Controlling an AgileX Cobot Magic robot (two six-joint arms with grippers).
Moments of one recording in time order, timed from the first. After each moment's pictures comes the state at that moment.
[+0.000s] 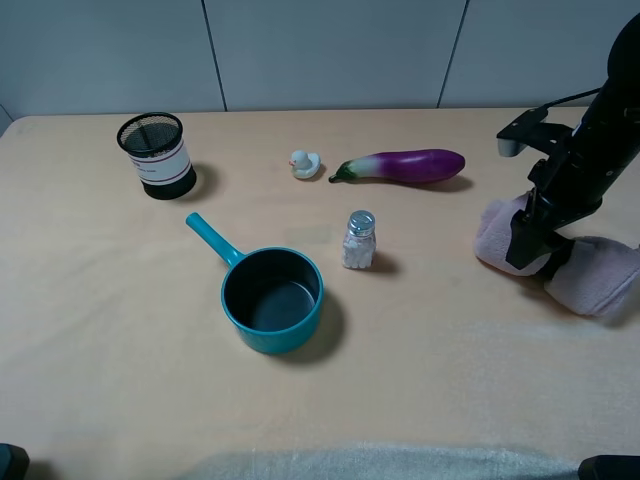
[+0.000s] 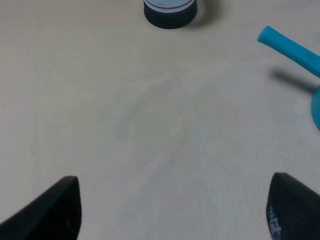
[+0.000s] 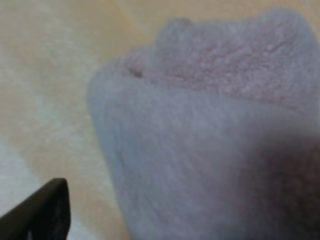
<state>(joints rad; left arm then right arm) 0.01 0.08 -0.49 -0.09 1.07 0.19 0.10 1.80 -0.96 0.10 0.85 -0.74</state>
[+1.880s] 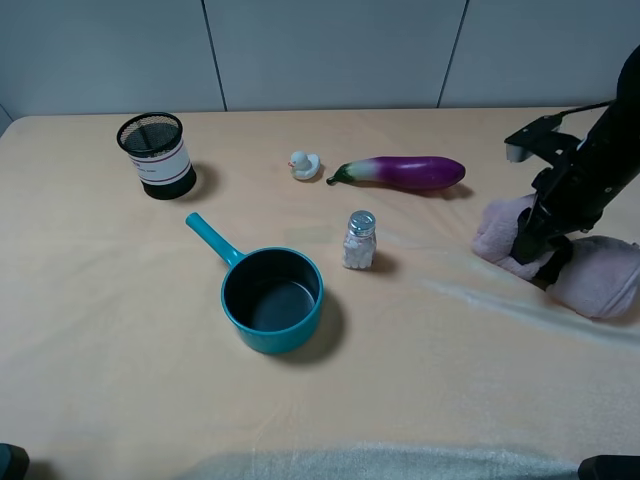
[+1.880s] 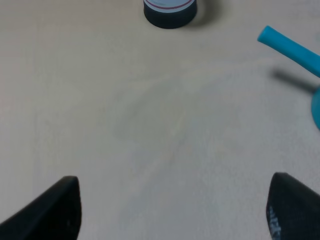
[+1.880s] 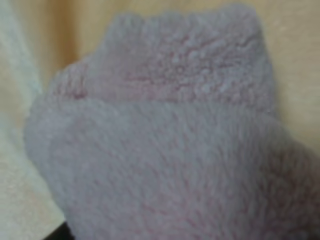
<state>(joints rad) 0.01 0.08 -0.49 -0.09 1.07 0.19 0.08 1.77 -0.89 0.14 0.73 -0.67</state>
